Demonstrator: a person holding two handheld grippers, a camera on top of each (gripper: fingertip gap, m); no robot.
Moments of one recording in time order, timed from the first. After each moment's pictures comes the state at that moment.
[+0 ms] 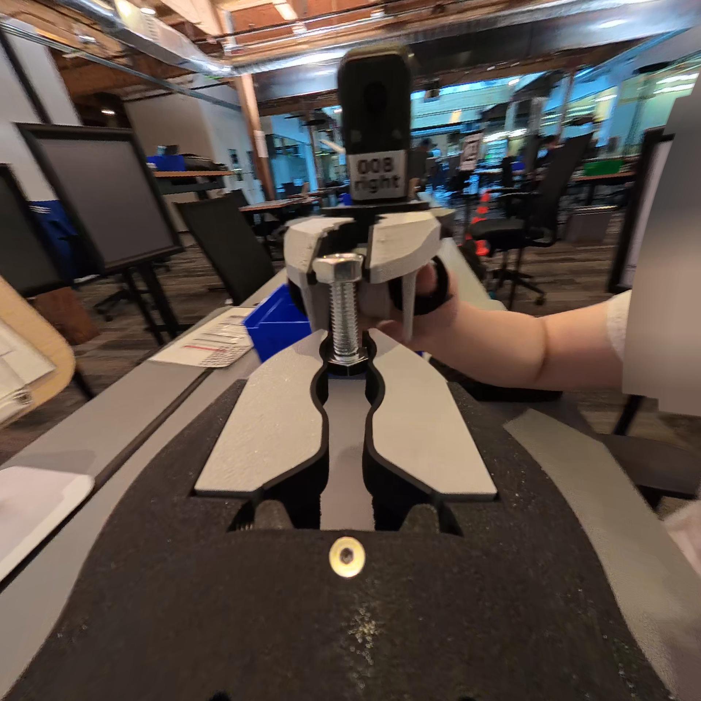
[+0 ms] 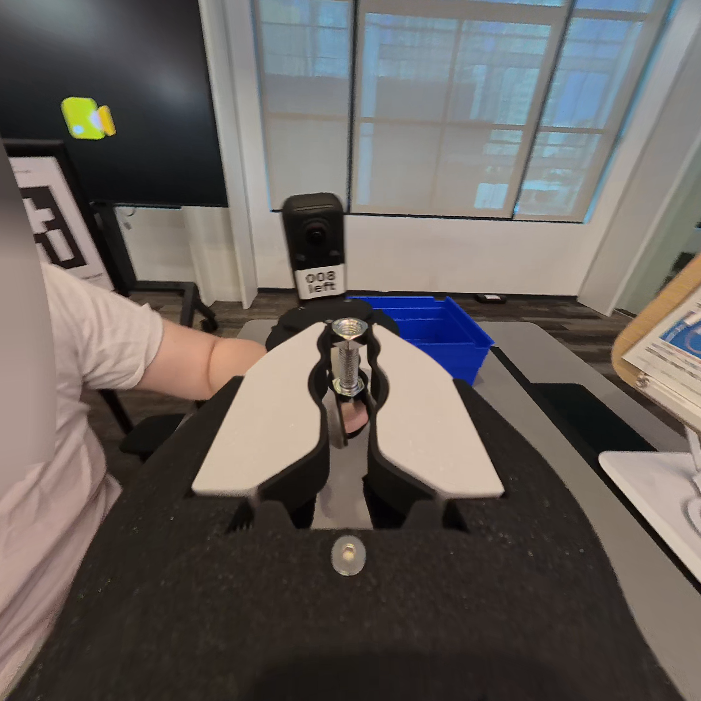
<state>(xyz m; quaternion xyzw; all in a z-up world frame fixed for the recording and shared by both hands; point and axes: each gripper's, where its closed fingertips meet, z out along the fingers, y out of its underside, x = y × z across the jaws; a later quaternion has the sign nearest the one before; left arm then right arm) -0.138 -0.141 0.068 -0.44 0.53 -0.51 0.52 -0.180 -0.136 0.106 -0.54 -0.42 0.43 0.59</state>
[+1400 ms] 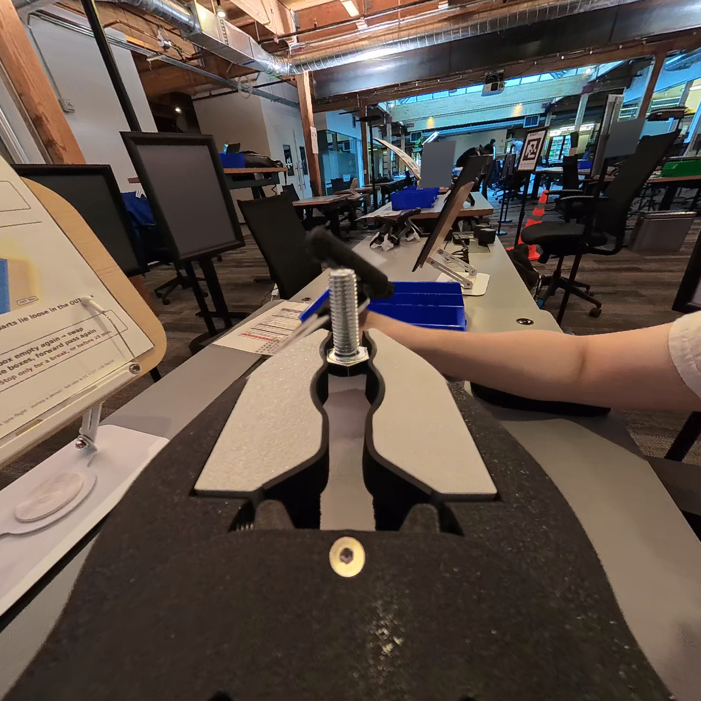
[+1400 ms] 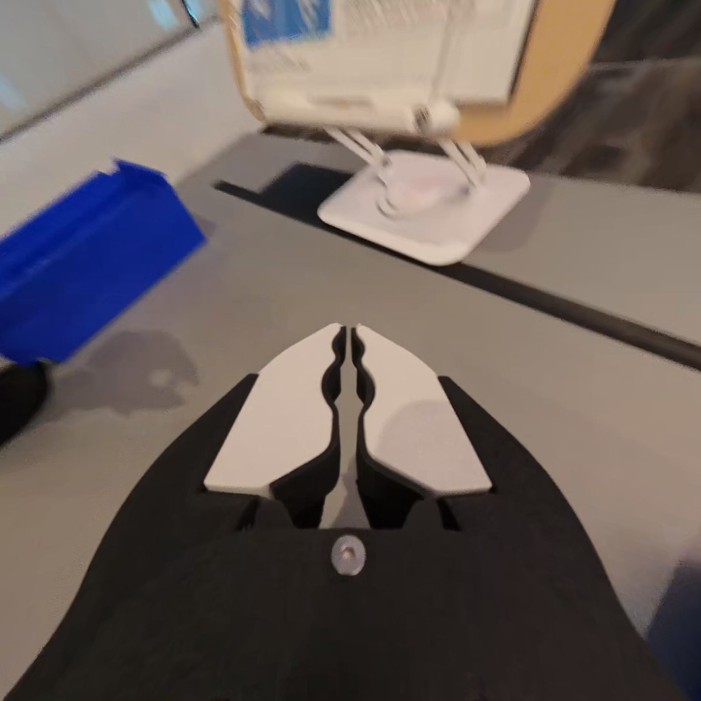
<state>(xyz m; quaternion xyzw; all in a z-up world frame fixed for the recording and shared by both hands) -0.165 -0.100 0.089 -0.47 0.50 -0.48 0.54 -0.010 0.018 -0.043 -0.82 -0.13 0.25 0.50</state>
